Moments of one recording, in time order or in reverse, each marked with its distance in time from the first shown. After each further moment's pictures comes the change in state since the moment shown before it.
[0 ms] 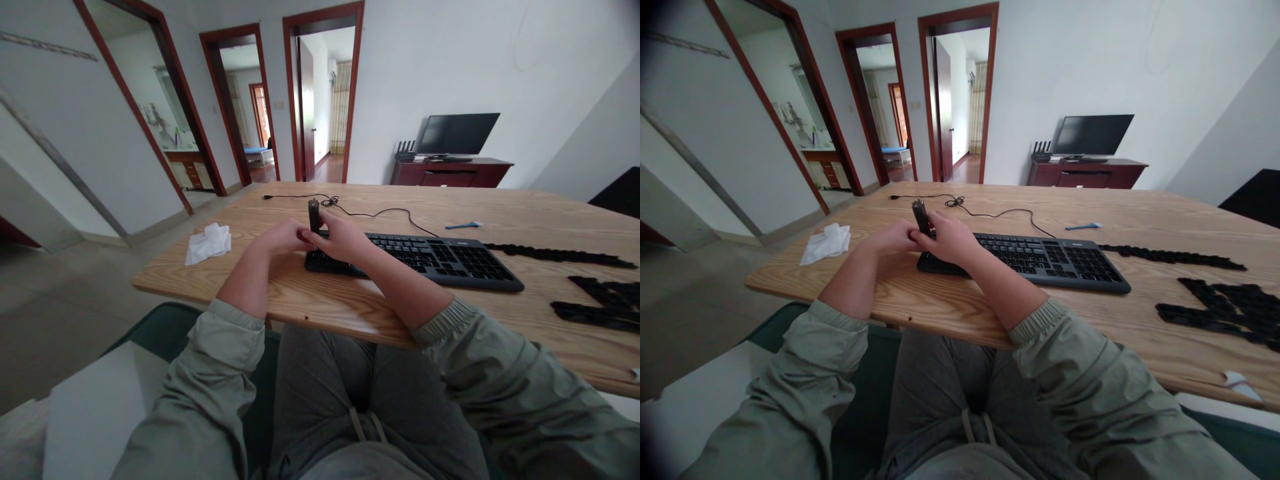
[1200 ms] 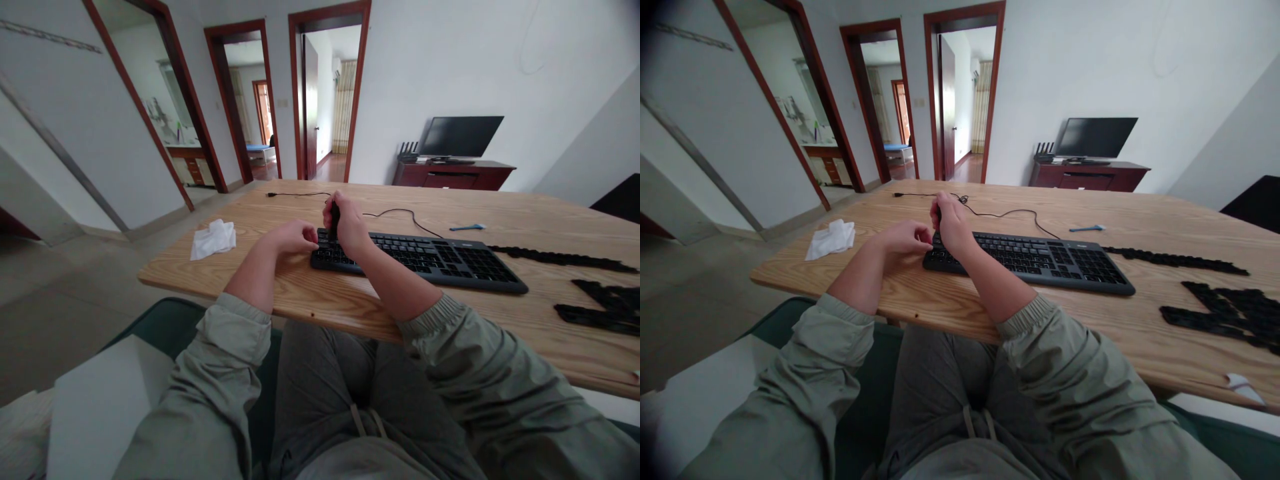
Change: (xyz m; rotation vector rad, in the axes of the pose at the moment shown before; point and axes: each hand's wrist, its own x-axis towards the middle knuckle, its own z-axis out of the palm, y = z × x) left_hand -0.001 -0.002 0.001 0.046 -0.065 -0.084; right_hand 0.018 -0.010 0.017 0.727 0.300 0.213
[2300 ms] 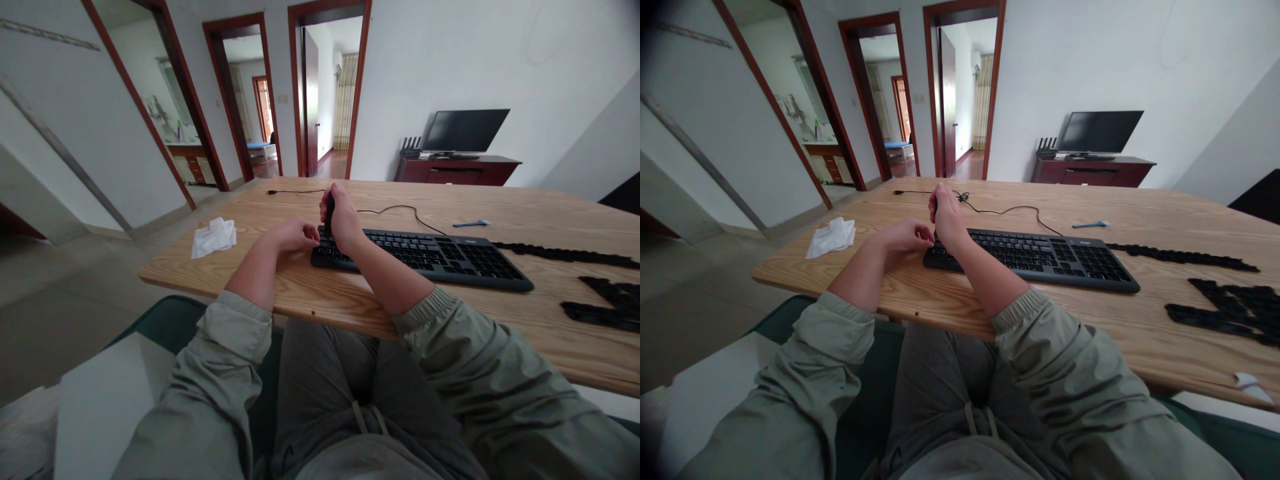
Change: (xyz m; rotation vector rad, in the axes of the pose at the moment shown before) left_hand 0.004 -0.005 0.001 0.062 -0.026 -0.019; right_hand 0.012 0.007 0.019 0.315 0.089 0.042
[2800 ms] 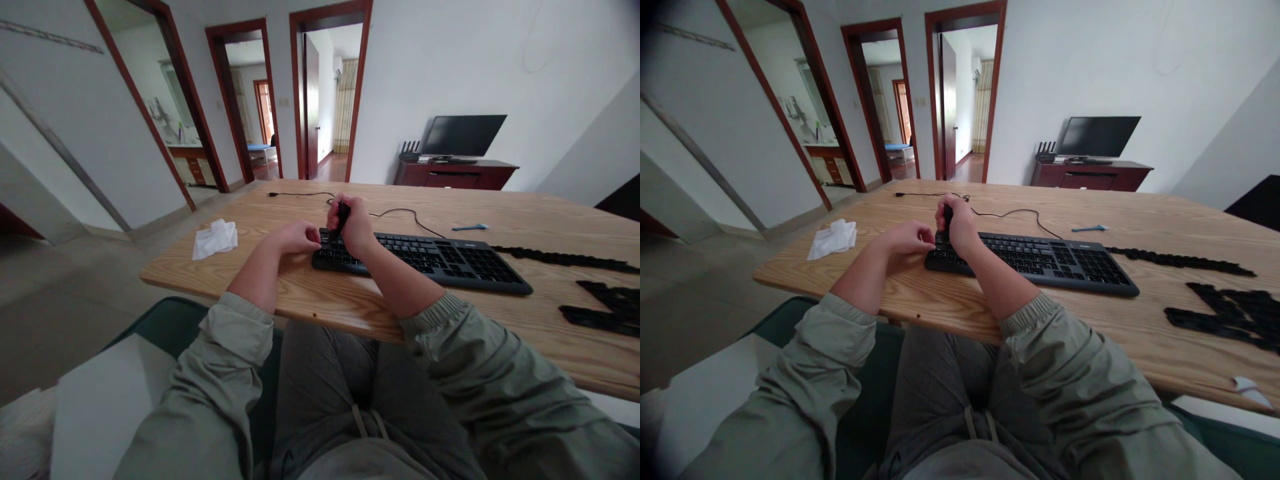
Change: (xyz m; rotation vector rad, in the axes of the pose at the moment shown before) left_hand -0.003 0.005 -0.001 0.004 0.003 0.020; right_hand -0.006 -0.008 -0.016 0.118 -0.132 0.051
